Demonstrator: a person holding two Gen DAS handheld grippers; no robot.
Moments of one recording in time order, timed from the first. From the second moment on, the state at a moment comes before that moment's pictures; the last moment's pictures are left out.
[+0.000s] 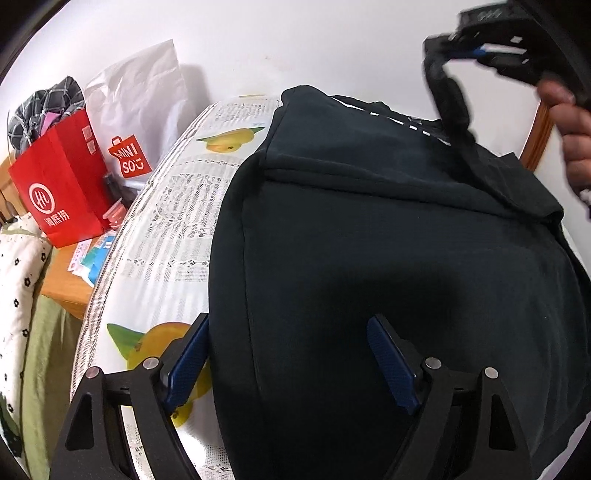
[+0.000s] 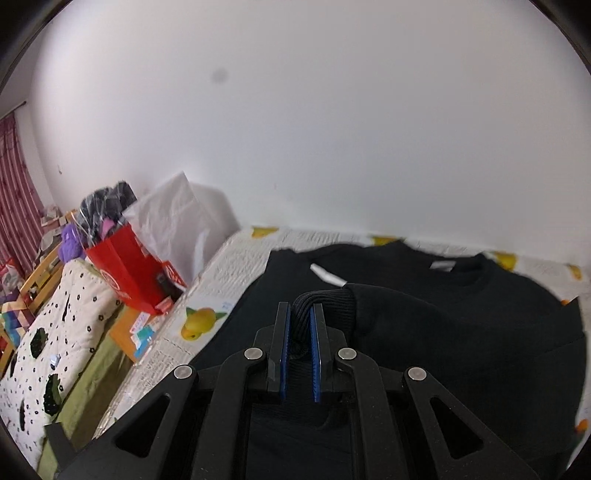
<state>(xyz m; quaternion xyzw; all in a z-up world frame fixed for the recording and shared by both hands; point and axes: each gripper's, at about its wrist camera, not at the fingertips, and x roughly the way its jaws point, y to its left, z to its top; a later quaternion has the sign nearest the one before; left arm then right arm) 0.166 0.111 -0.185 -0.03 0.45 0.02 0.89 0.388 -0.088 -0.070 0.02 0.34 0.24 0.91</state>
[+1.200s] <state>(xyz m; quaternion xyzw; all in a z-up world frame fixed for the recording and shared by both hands) 0.302 0.046 -0.142 0.02 0.44 0.00 0.90 0.354 -0.350 -0.186 0.04 0.41 0.04 0.91</state>
